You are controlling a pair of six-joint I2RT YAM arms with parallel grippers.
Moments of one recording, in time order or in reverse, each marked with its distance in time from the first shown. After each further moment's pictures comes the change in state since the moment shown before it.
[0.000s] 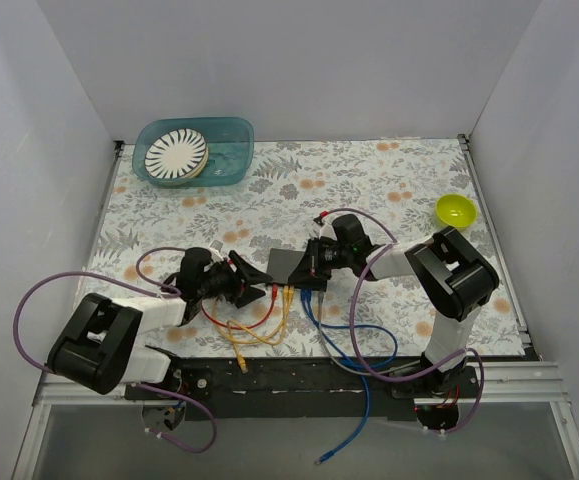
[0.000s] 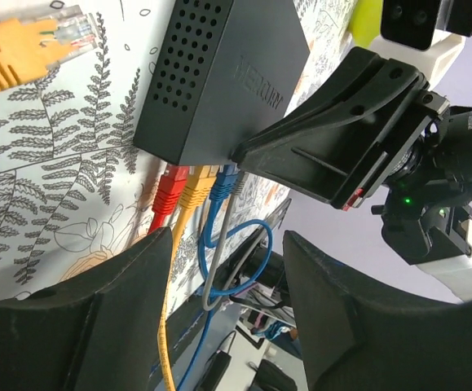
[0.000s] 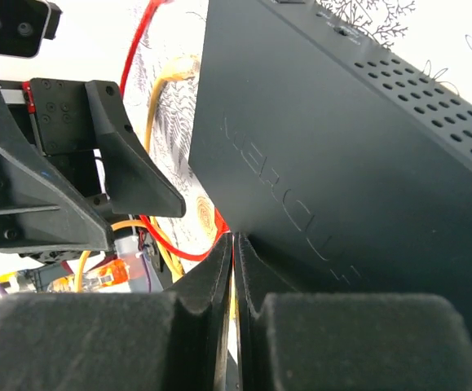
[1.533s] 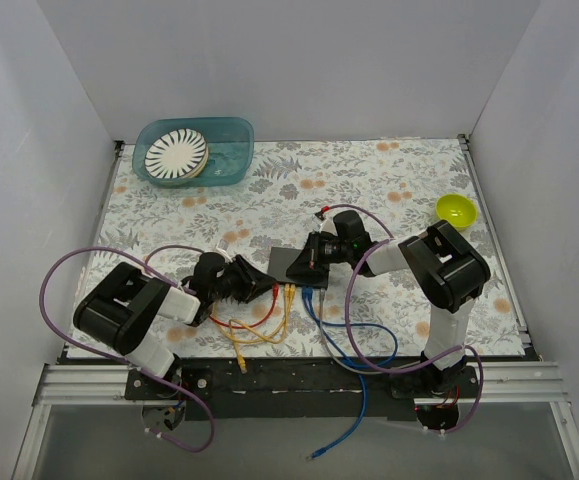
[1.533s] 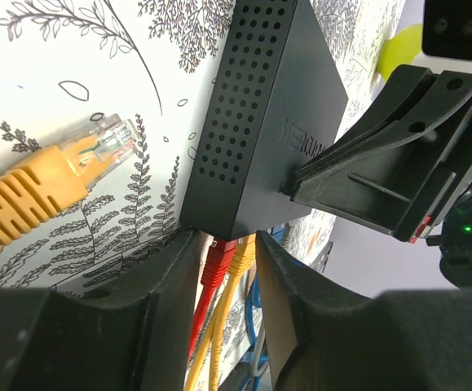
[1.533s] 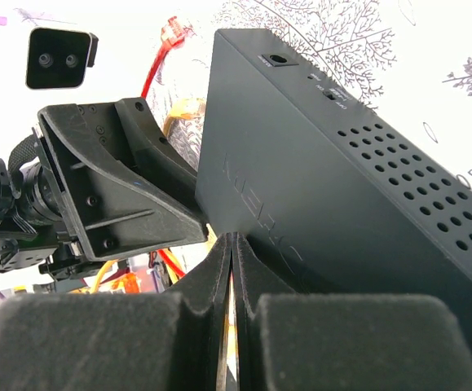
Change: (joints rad) left arm -0.094 0.242 -0.009 0.293 -0.227 0.060; right arm -0.036 0.075 0.031 0.095 -0.013 0.041
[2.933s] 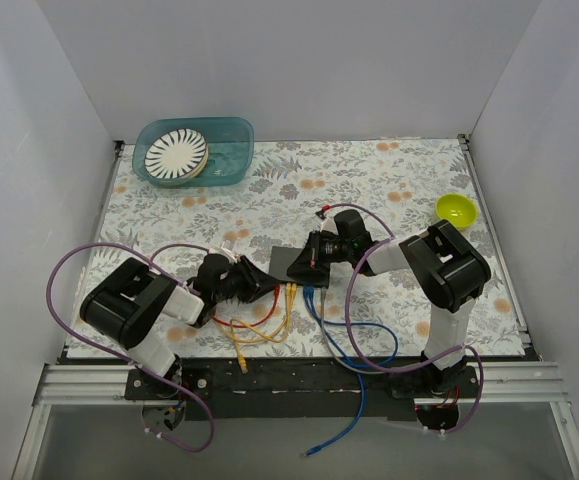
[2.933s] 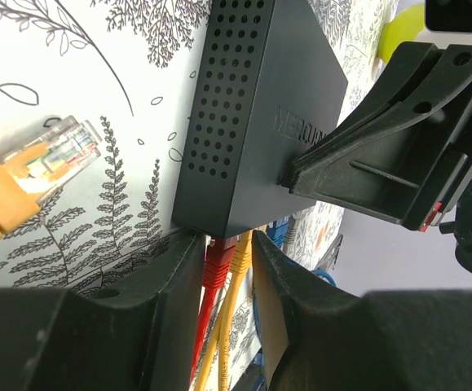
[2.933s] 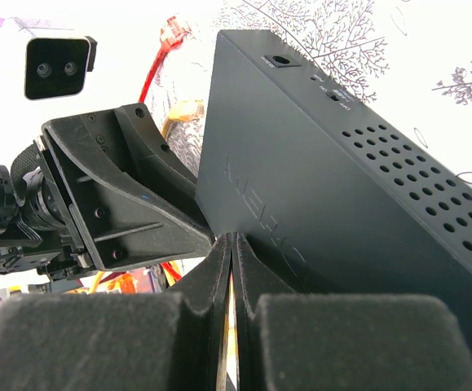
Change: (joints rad) left arm -0.042 0.048 0.003 0.066 -0.011 0.035; right arm -0.002 0.000 0.004 -0.007 -0.002 -0.018
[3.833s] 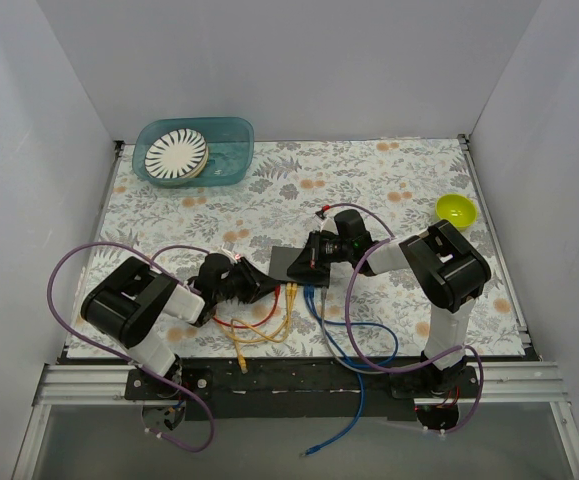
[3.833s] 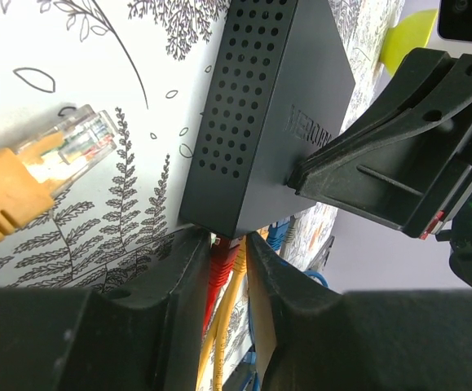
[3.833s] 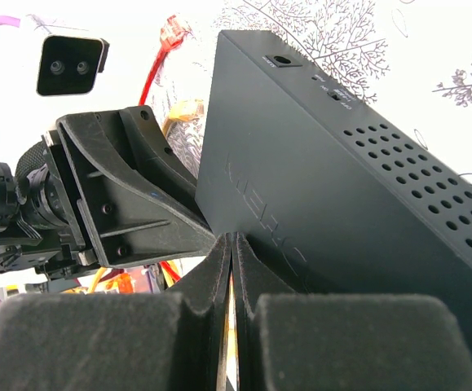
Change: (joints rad) left arm -0.003 0.008 0.006 -0.019 0.001 -0.045; right arm 0.000 0.000 0.000 -0.001 0.000 -0.008
